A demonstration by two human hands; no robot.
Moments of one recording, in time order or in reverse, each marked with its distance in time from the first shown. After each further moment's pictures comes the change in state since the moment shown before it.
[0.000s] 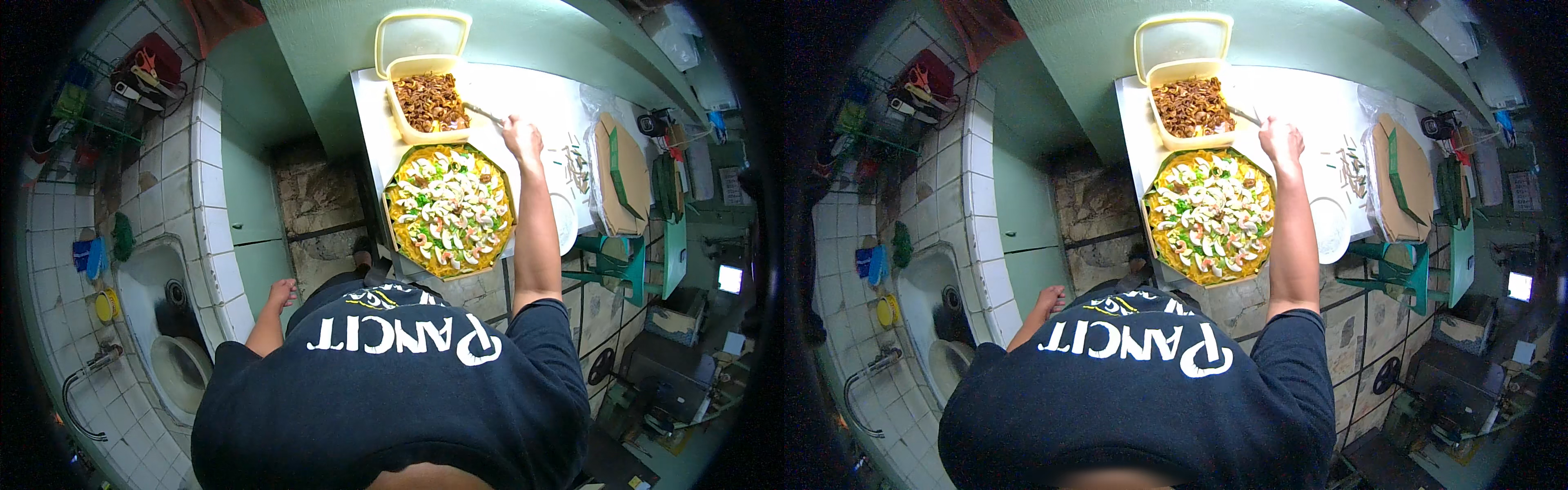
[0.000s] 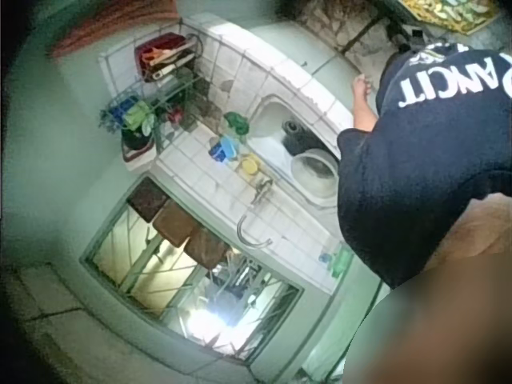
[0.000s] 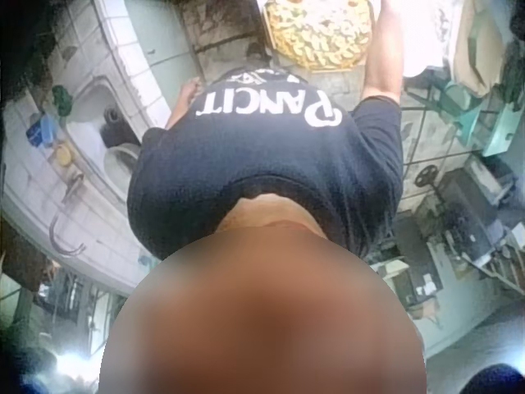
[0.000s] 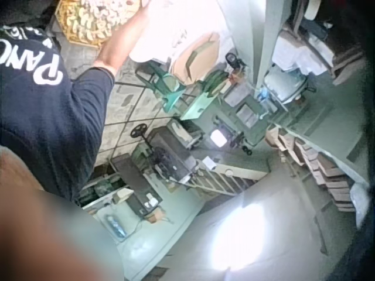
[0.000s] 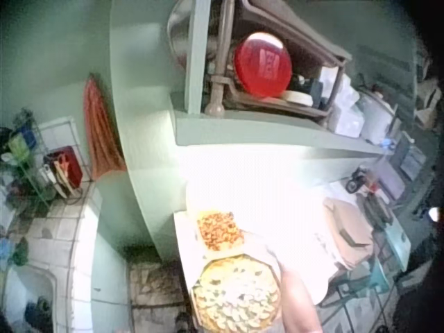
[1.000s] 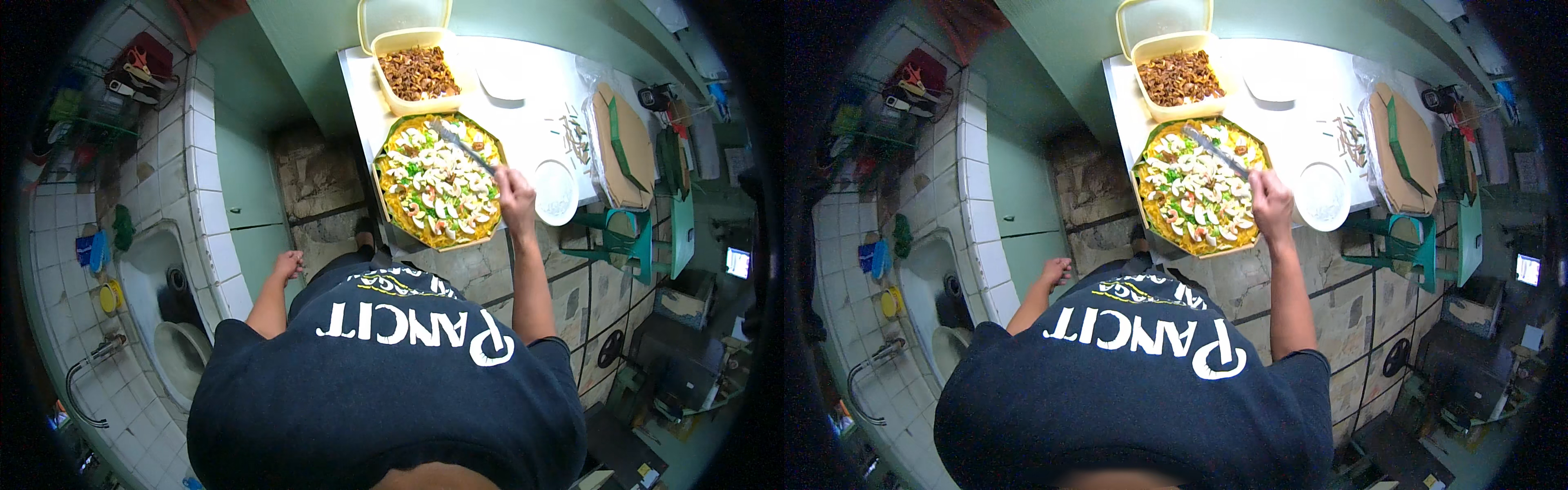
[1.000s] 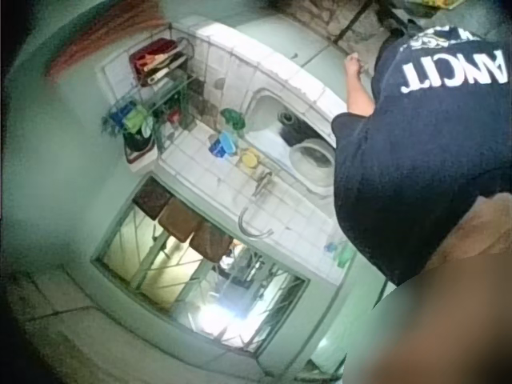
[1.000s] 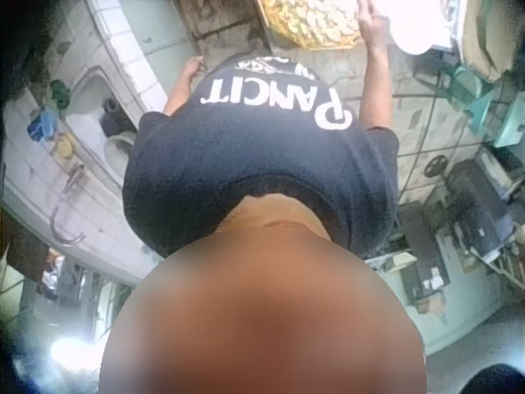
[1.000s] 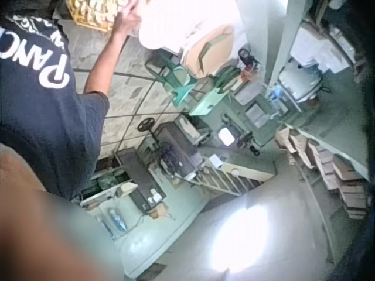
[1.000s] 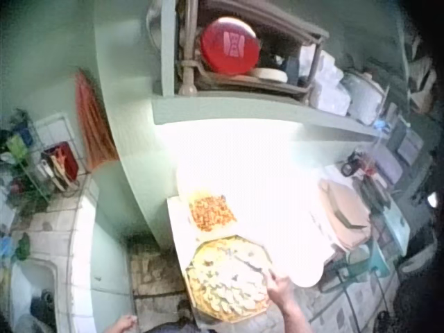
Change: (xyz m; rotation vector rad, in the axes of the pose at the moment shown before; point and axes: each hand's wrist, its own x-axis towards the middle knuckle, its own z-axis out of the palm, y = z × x) left_hand -0.006 0.030 0.026 0.095 -0.030 0.090; right_hand -0.196 0.042 -0.012 0.740 0.121 -0.190
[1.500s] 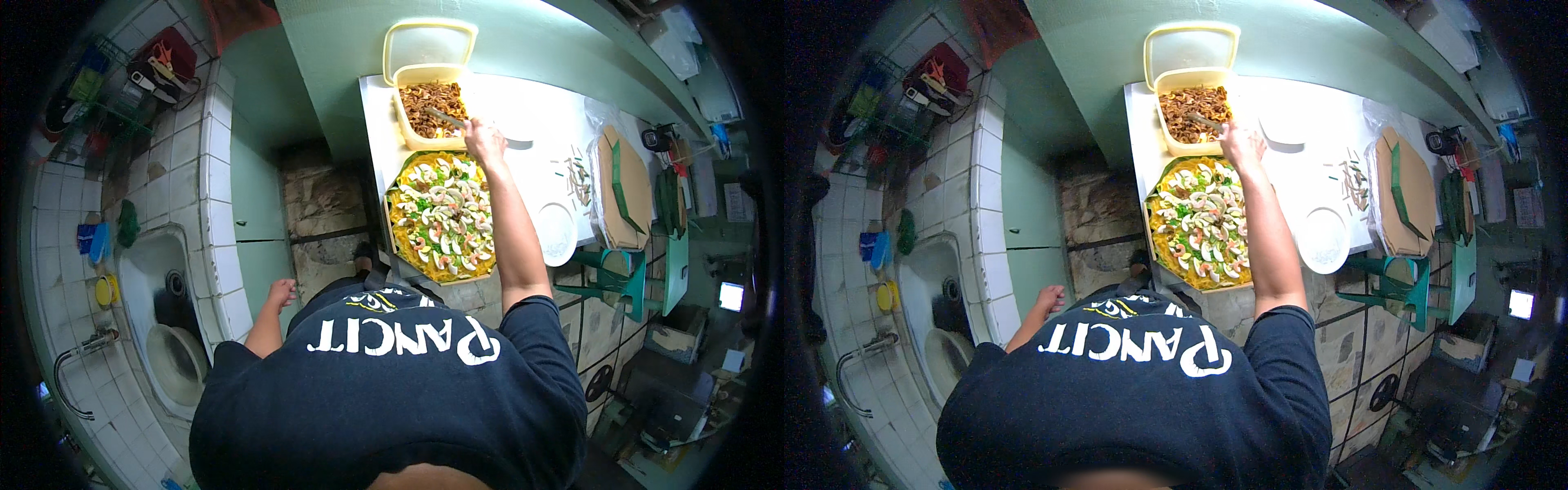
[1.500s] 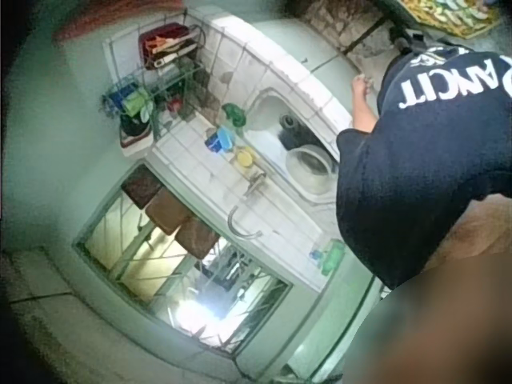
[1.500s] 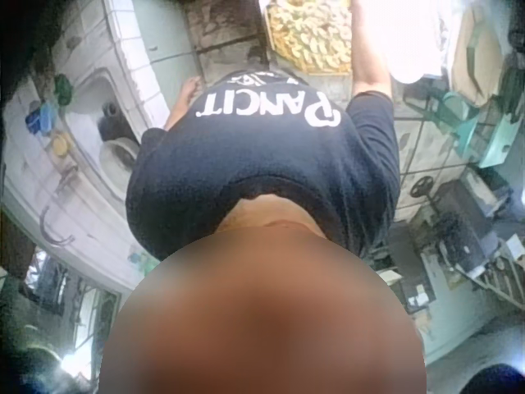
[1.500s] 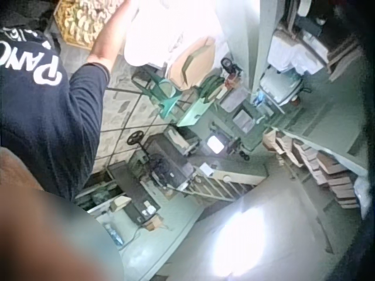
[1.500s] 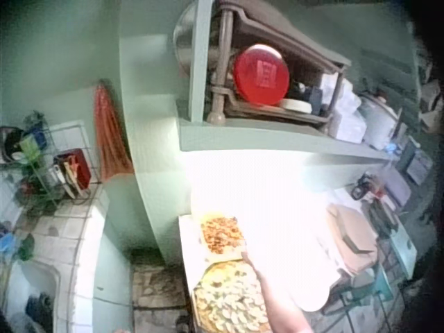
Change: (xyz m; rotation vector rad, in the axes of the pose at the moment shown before) left_hand -0.014 -0.028 -0.016 -0.113 0.062 -0.071; right_hand 0.179 -0.007 0.109 -0.702 -0.205 0.060
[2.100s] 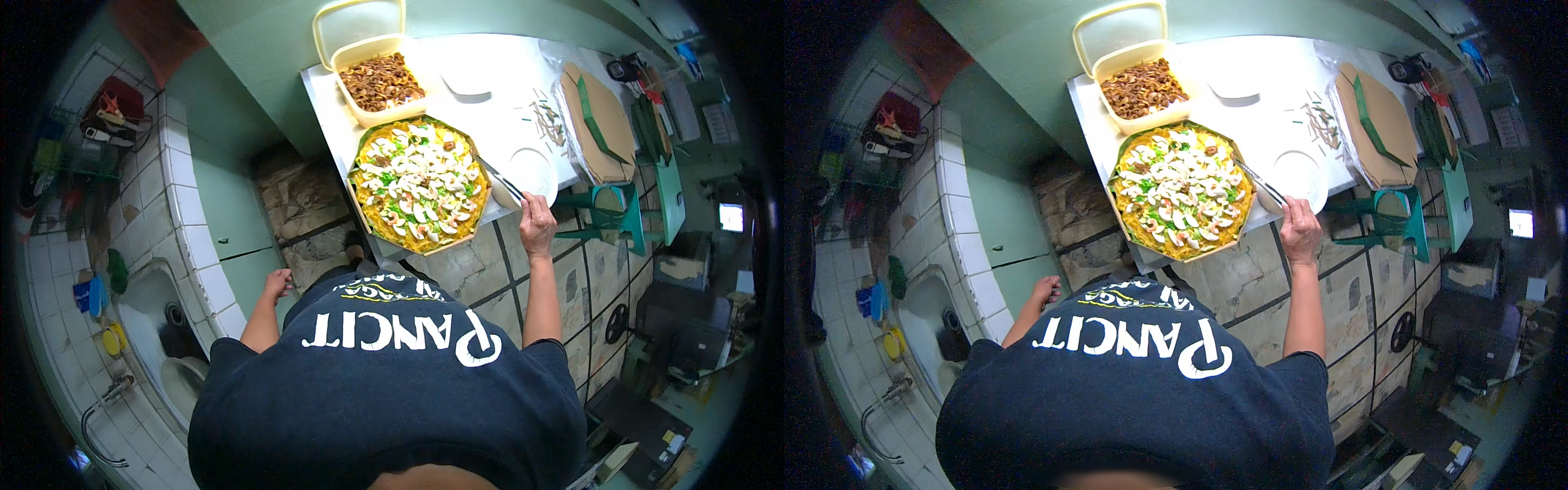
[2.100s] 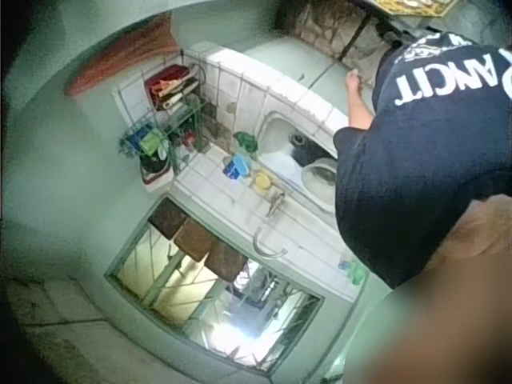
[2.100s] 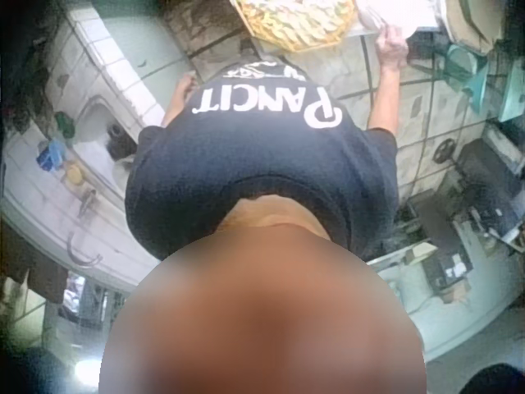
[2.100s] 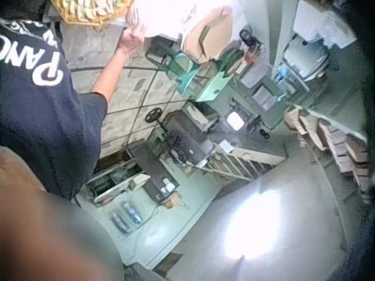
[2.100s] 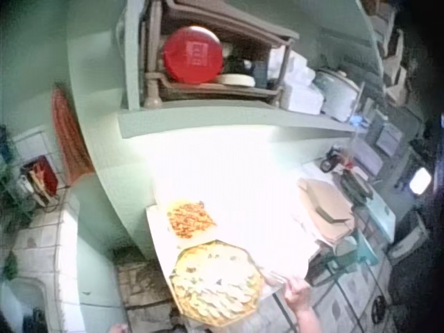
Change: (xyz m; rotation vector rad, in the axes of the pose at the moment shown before) left_hand 0.027 0.035 0.010 0.166 -0.077 0.068; right_hand -0.245 0.168 -0.053 0.063 0.417 -0.114
